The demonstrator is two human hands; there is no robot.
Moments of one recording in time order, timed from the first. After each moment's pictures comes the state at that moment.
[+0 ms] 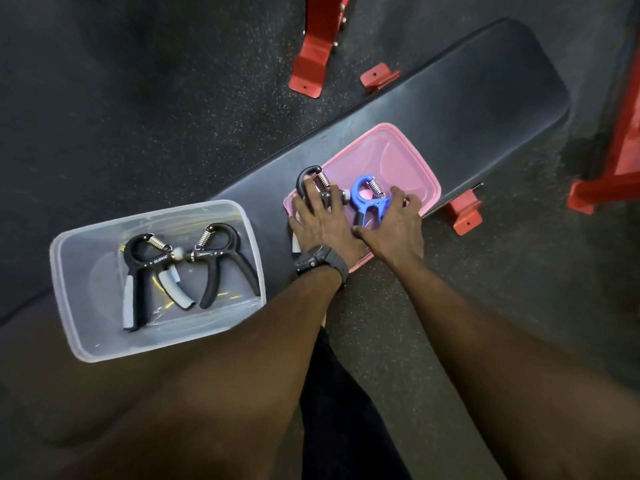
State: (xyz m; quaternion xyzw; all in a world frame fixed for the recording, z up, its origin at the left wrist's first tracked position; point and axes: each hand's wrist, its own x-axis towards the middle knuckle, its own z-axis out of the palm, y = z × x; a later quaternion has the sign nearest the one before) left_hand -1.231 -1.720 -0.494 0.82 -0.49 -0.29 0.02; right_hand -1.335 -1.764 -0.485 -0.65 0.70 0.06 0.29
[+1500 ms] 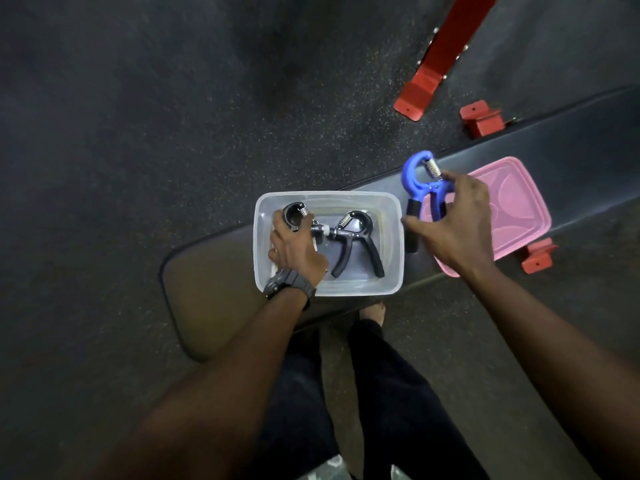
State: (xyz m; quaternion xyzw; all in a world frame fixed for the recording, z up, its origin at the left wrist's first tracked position) left_hand -1.016 -1.546 -0.444 0.90 -0.26 -0.33 0.11; right_hand -1.188 -1.694 -0.369 -0.75 0.58 -0.10 0.30
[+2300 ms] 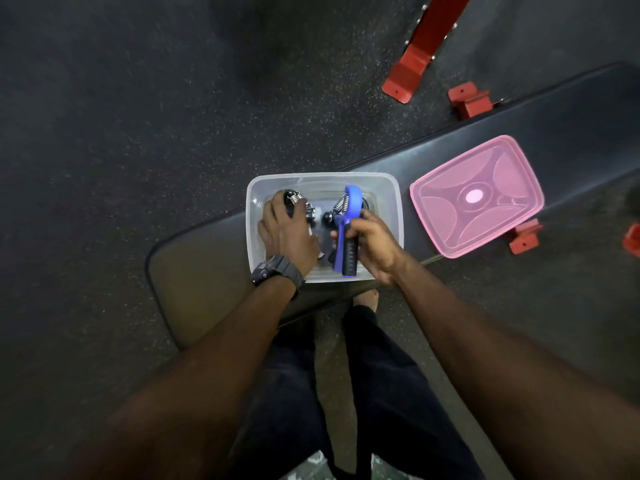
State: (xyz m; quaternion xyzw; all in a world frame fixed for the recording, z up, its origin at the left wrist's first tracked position) left_hand -1.002 -1.535 -0.462 0.89 -0.39 -0.24 0.09; right_hand -1.123 -1.614 -0.424 -0.31 0.55 -0.07 0.77
